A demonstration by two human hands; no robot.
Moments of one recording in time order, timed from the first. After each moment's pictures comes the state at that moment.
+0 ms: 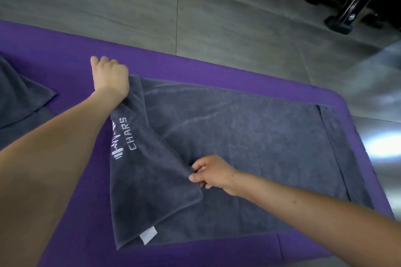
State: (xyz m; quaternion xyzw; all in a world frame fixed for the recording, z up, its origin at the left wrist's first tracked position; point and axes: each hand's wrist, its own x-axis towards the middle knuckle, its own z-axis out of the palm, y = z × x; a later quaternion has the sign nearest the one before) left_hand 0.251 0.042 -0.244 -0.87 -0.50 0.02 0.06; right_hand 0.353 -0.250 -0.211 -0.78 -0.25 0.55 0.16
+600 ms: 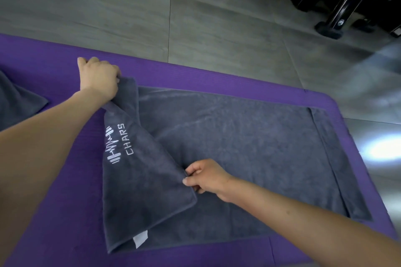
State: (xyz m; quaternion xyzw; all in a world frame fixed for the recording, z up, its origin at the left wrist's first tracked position) left_hand 0.248 0.041 -0.220 -0.88 -0.47 -0.06 0.03; right_hand 0.358 -0.265 -0.205 -0.77 -0.24 0.55 0.22
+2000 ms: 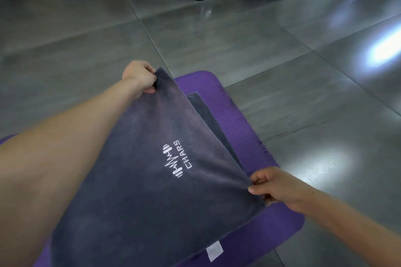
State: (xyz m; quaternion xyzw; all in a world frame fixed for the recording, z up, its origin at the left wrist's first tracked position) left_hand 0.791 -0.286 -0.123 -0.81 -0.41 -0.10 -0.41; right_hand 0.755 -0.661 -0.165 -0.76 -0.05 0.52 0.40
